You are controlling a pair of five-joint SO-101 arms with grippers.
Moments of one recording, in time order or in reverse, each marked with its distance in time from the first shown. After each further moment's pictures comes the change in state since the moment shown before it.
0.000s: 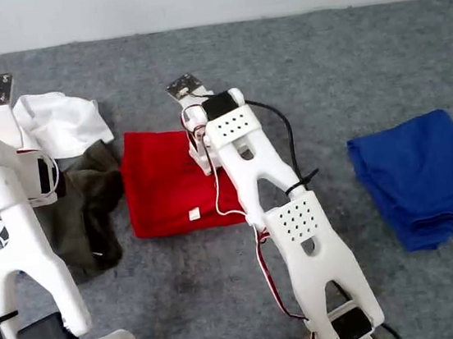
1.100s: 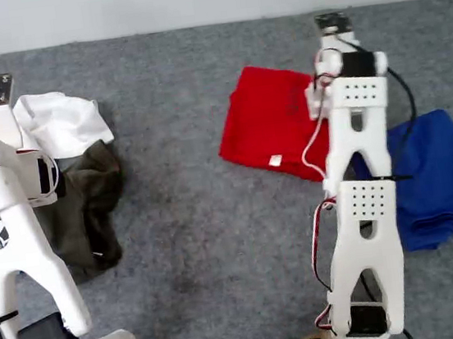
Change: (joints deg) left arm -0.1 0.0 0.0 0.0 0.0; right arm 31.4 0.0 -19.3 6.9 0.6
